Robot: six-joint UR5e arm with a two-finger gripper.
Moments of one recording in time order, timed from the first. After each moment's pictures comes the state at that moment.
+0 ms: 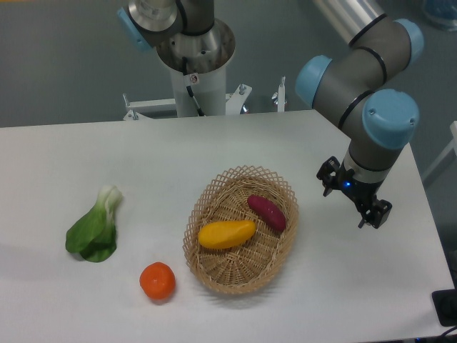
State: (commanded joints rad) arm 2.66 -2.04 -1.41 -1.21 1.55 1.56
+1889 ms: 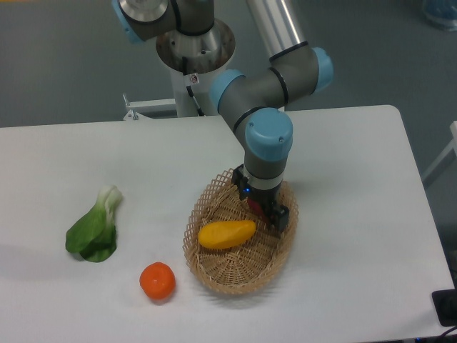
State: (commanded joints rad) arm 2.45 -1.95 -1.79 -0.94 1.54 1.35
